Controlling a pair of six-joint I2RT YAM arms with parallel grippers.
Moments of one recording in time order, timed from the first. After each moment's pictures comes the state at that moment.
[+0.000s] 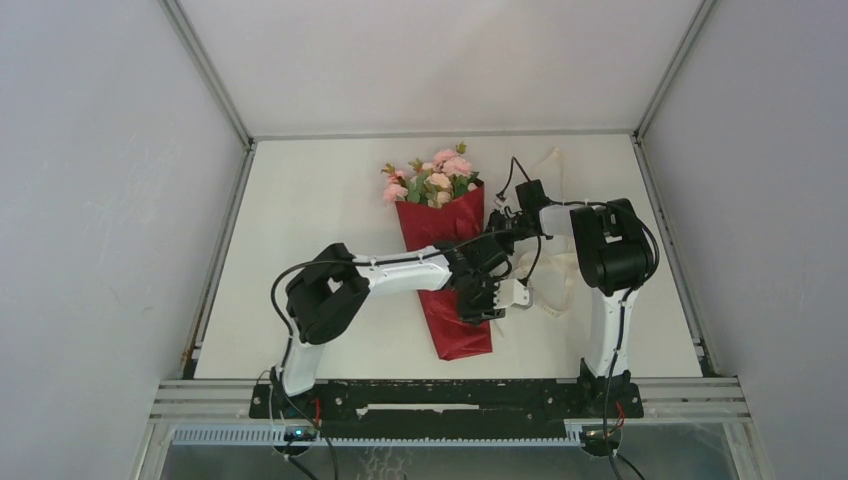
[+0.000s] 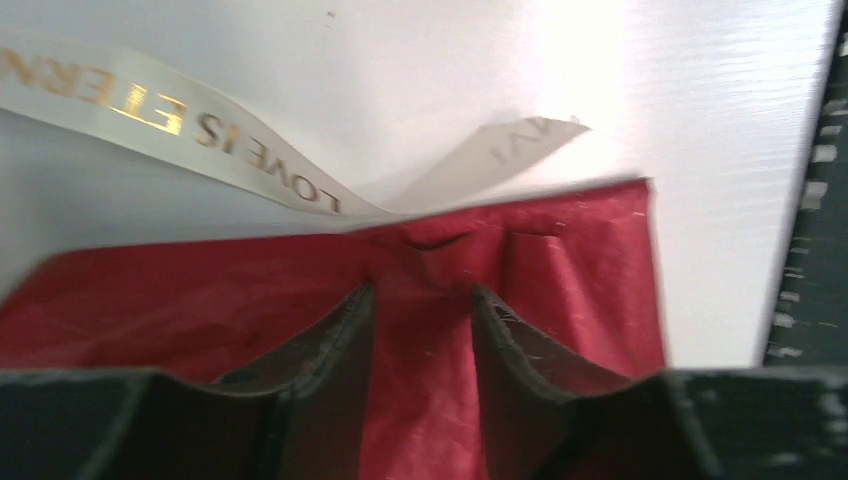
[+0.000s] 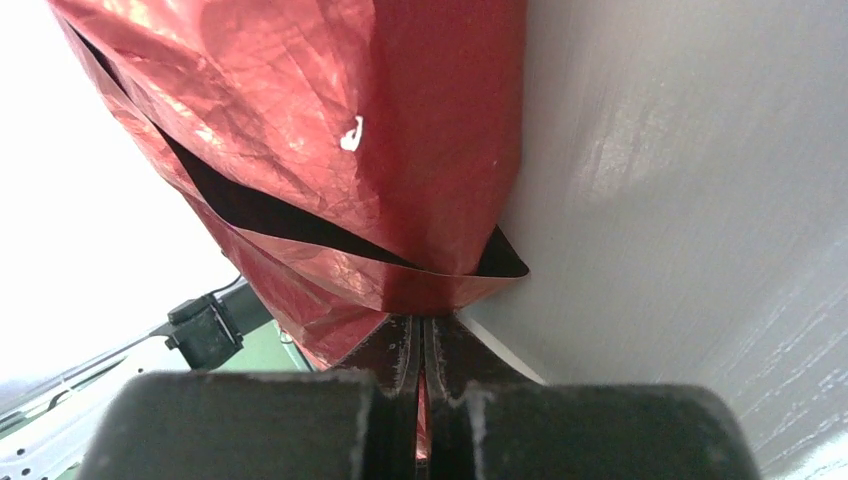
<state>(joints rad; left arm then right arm) -1.05 2.02 1.42 -0.57 0.30 0.59 0.24 2.07 1.16 -0.21 -0.83 0.54</state>
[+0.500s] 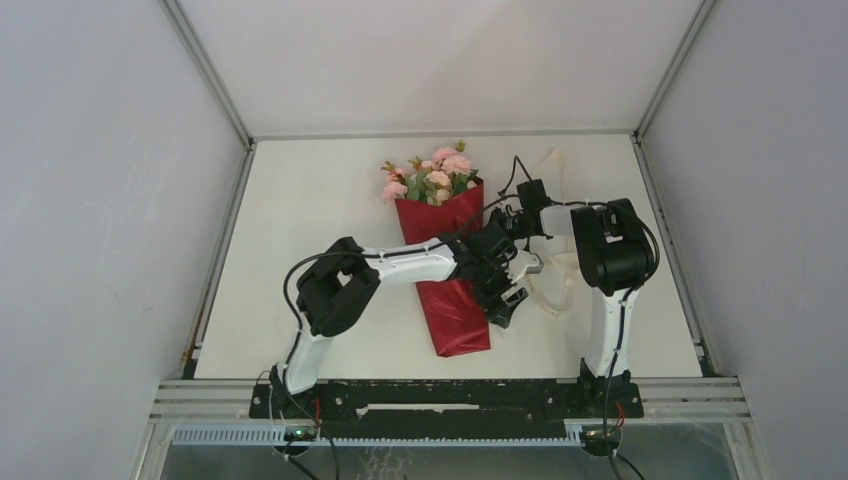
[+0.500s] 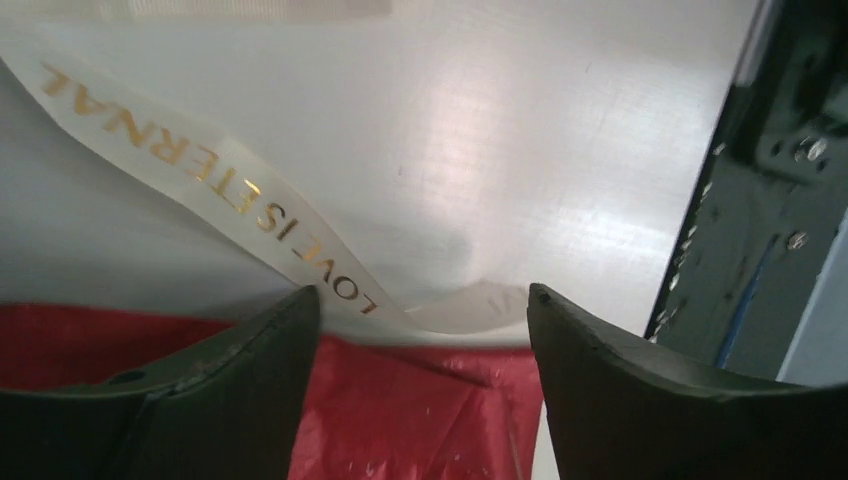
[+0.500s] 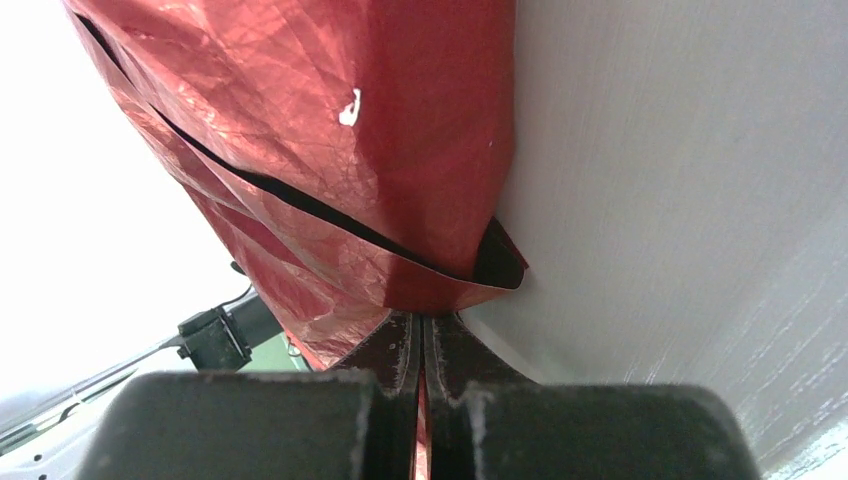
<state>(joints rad) -1.00 2.08 1.49 -0.45 0.49 0.10 0.22 2.07 1.16 -0.17 -0.82 0.59</state>
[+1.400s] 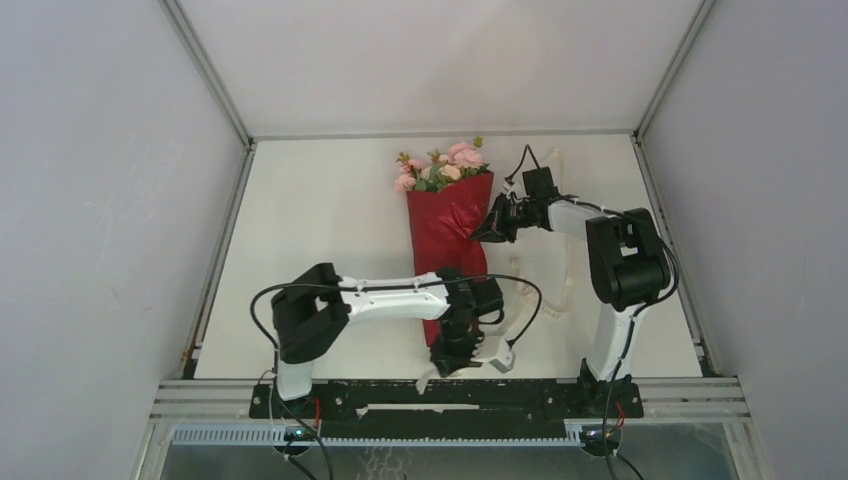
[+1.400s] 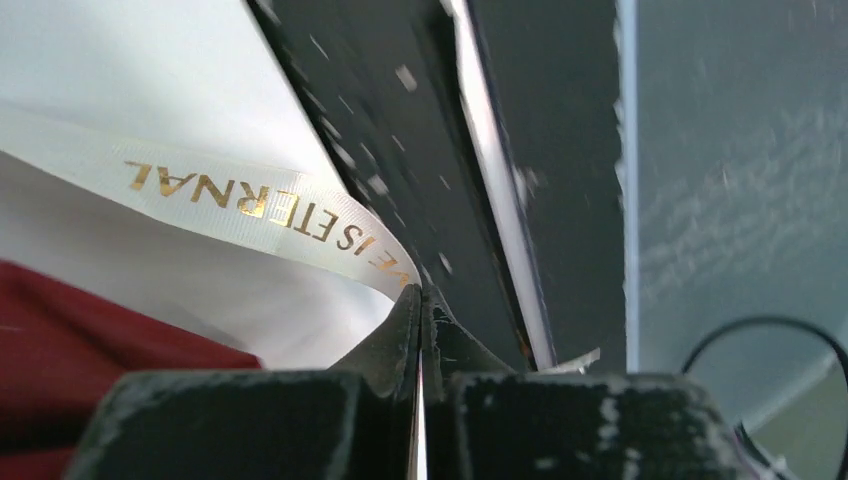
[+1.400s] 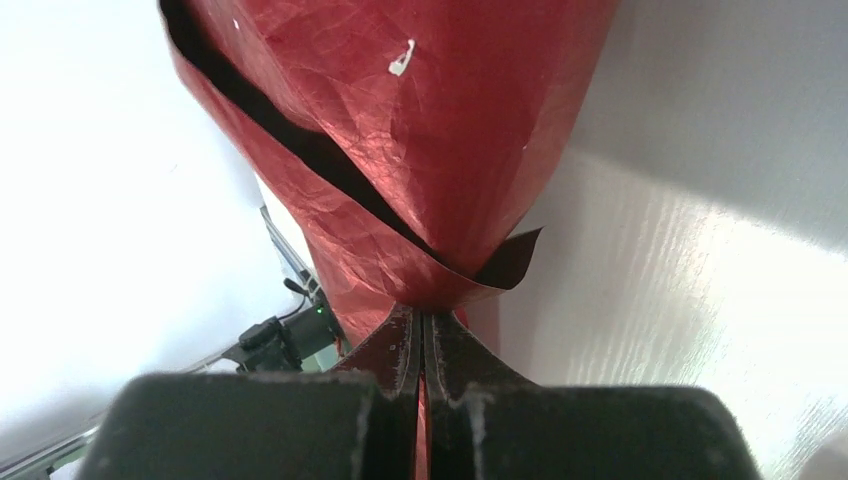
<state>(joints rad) -1.21 1.93 1.39 -1.00 0.53 0.61 0.22 1.94 1.16 -0.20 -0.79 0.69</state>
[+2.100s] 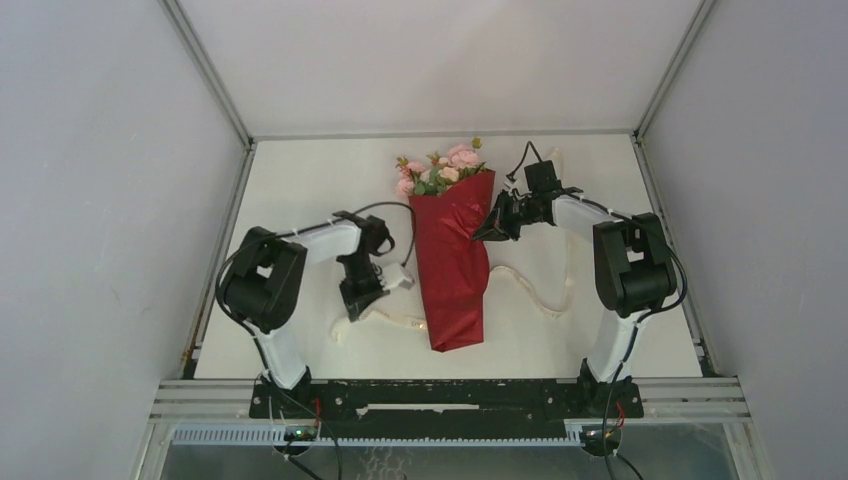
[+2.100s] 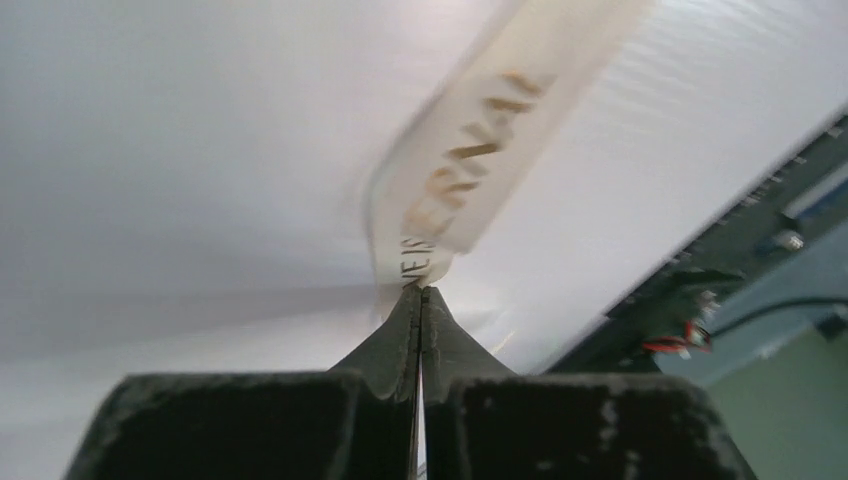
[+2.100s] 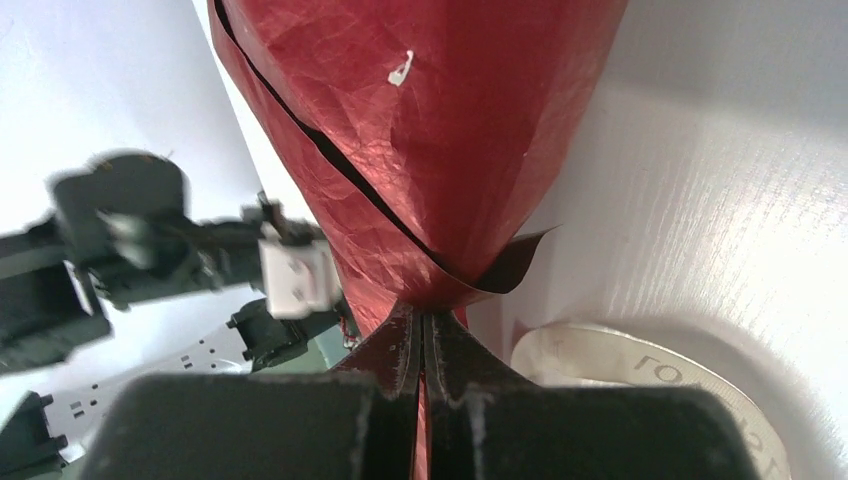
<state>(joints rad) -0.52 1.81 1.05 -1.09 0.22 0.74 0.22 1.87 1.20 -0.35 -0.79 0.66</state>
